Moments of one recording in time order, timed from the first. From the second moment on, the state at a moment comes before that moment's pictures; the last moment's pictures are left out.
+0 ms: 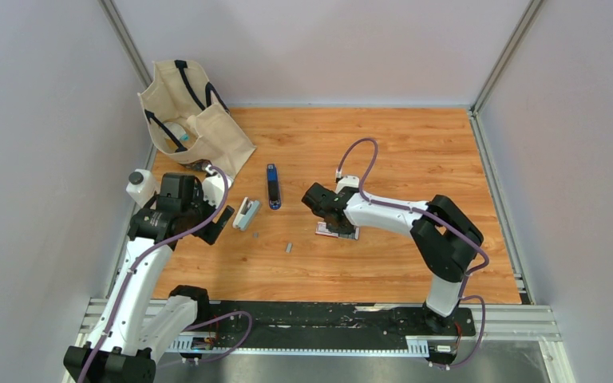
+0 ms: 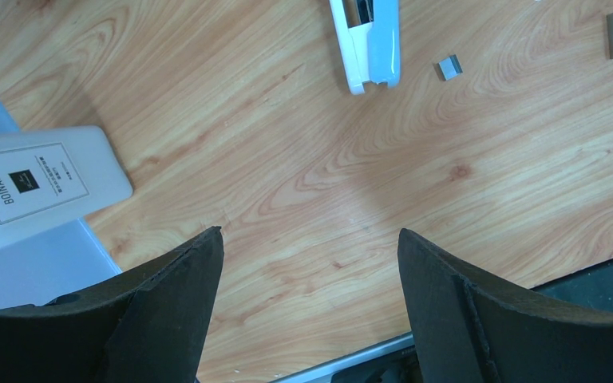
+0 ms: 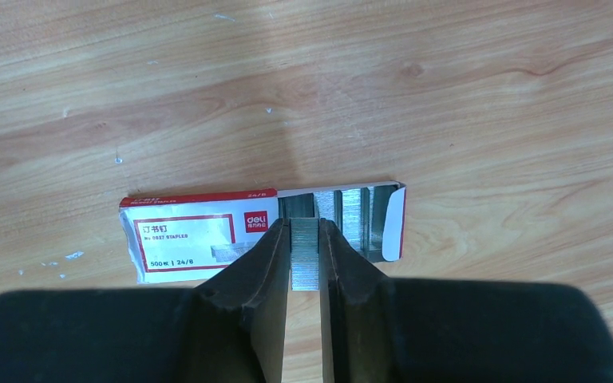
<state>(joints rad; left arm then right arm) -0.14 0.85 0.90 -0.97 0.08 0.45 0.89 1.80 1.18 -0.74 0.51 1.03</state>
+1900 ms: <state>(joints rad) -0.14 0.85 0.89 -0.97 0.08 0.45 0.87 1.74 1.12 -0.64 0.49 0.94</state>
